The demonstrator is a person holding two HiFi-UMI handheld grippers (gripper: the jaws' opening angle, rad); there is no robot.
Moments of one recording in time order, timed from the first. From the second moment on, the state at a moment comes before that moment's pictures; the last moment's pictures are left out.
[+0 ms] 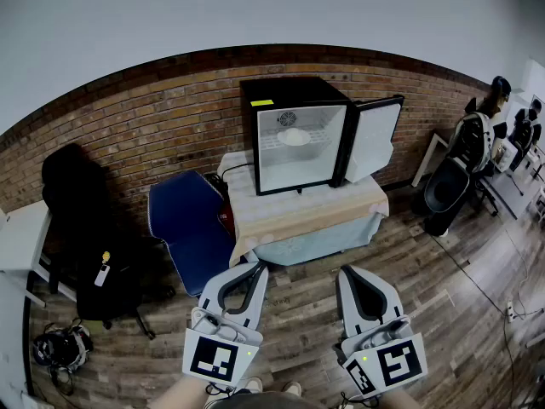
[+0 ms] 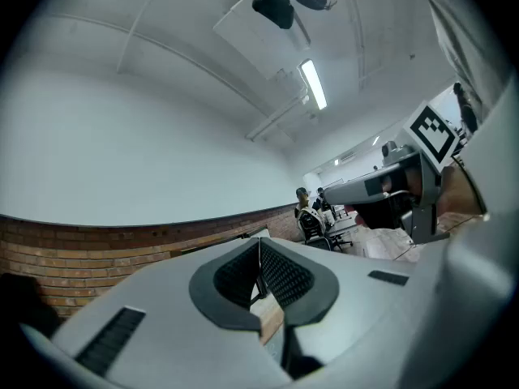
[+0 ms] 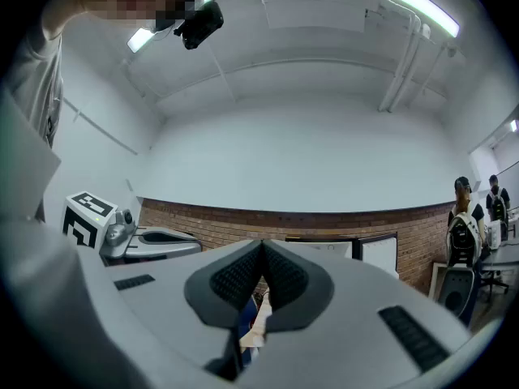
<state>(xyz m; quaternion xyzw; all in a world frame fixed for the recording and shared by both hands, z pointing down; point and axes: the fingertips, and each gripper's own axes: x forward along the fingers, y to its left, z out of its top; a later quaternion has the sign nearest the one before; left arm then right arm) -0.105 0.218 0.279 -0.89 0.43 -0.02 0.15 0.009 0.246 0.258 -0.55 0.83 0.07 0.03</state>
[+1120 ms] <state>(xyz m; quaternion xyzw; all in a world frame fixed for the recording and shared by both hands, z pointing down) -0.062 0.216 0.292 -0.88 0.45 -0.03 0.14 0.053 0.245 0.272 -0.53 0.84 0.06 0.04</state>
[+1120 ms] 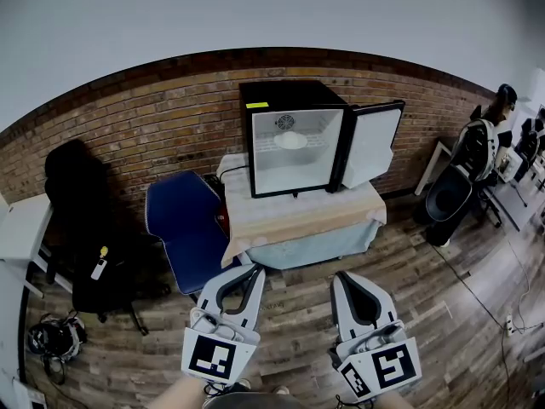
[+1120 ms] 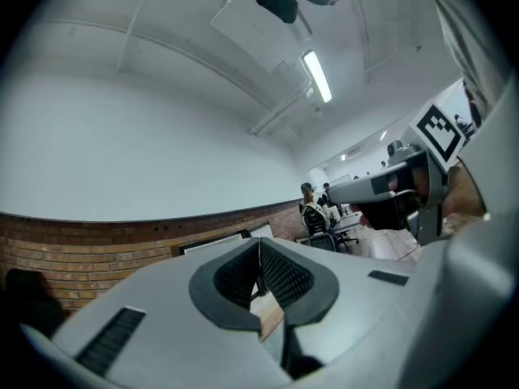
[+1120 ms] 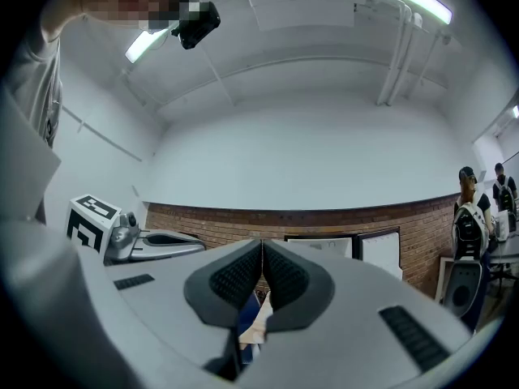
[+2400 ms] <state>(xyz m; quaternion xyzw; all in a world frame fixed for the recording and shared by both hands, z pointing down) -0.034 0.104 0.323 -0.87 0.46 -0.03 0.16 0.079 0.127 0.309 -0.52 0.85 0.06 0.03</state>
